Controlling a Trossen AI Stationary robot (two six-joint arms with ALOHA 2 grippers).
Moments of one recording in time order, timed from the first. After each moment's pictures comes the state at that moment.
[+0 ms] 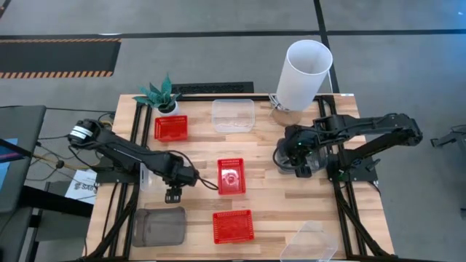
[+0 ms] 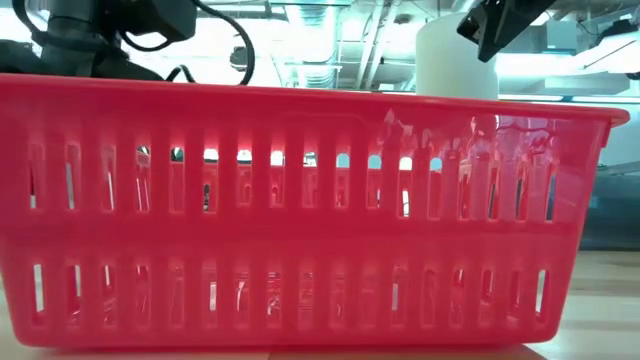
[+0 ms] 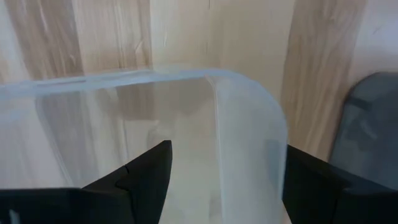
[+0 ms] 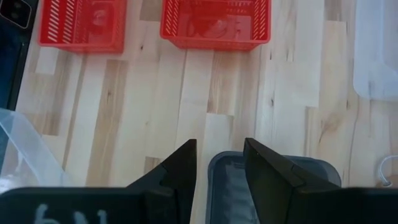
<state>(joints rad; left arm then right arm) -0.28 1.46 0.85 -0.92 0.09 -0.33 0.08 1.22 1.24 -1.06 -0.05 -0.01</state>
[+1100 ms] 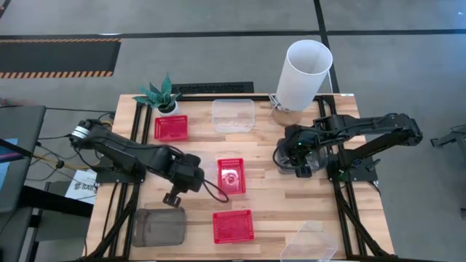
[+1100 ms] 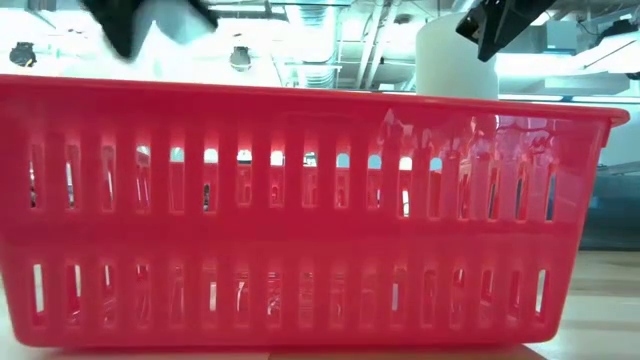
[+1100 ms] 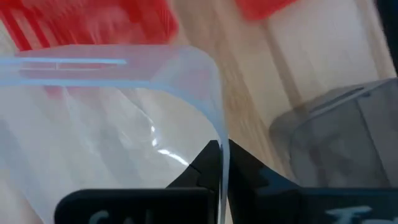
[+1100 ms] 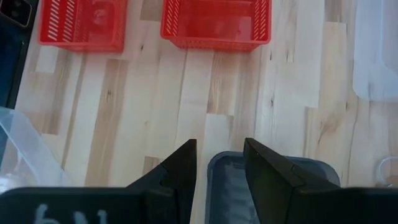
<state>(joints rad) -0.35 1.47 1.32 -1.14 0.02 0.06 0.08 1.22 1.24 -1.06 -0.05 -0.03</state>
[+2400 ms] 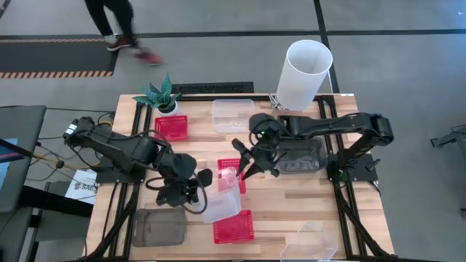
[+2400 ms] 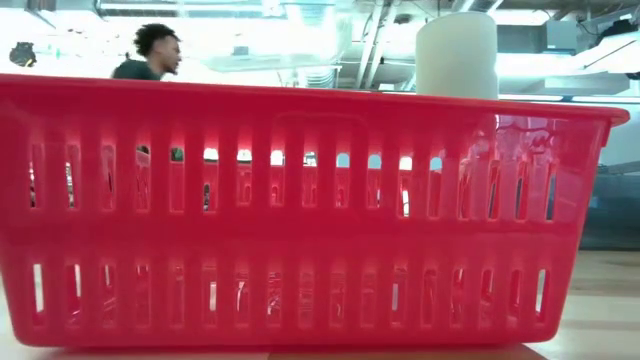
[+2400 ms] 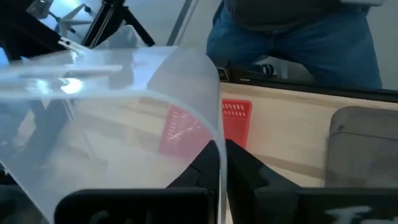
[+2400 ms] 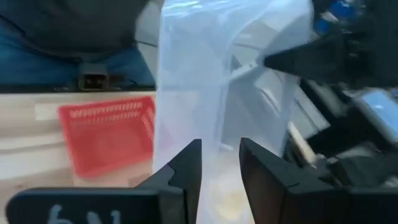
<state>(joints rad) -0.33 1.38 1.38 -0.81 0.39 0.90 -0.03 1.59 1.37 -0.32 -0.77 -1.00</state>
